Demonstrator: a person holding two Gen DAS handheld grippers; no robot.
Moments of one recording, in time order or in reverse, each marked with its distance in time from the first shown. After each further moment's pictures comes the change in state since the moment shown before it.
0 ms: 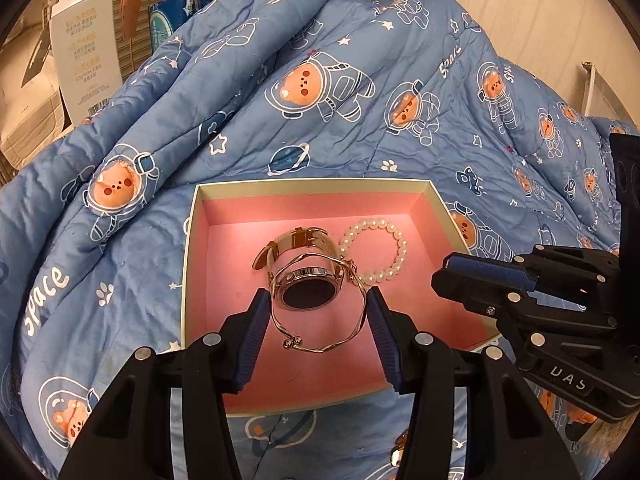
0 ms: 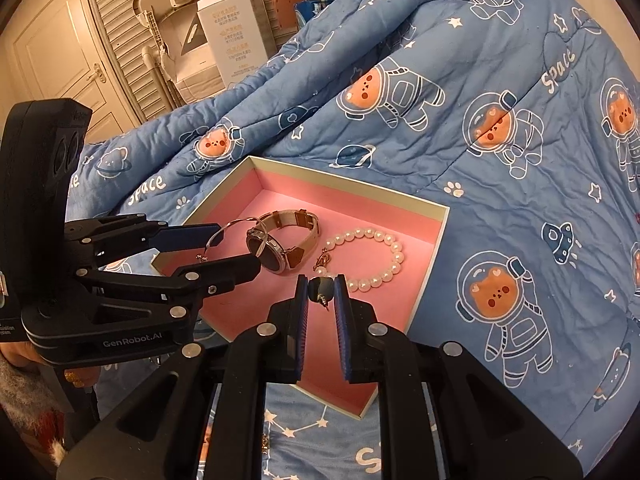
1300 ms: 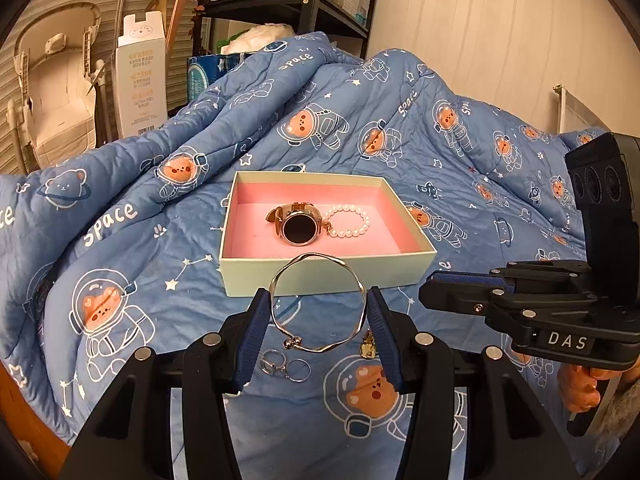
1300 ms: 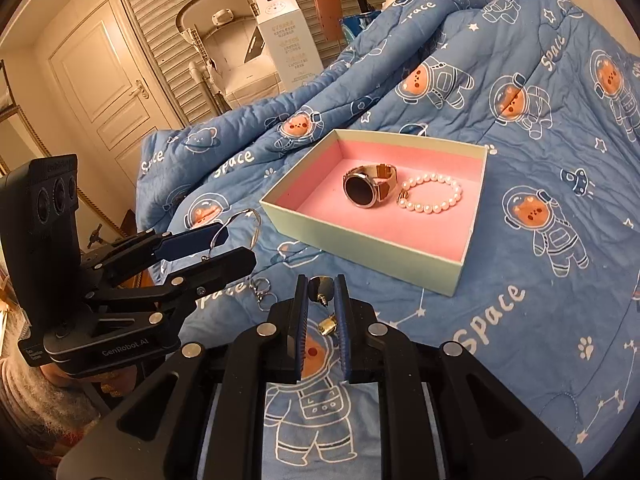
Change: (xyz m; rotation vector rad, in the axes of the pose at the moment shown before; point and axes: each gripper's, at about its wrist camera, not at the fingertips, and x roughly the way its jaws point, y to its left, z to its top) left arm -0.094 -0.018 -0.105 0.003 -0.247 0.019; right arm -0.062 0.048 -0.076 0.010 -0.074 0.156
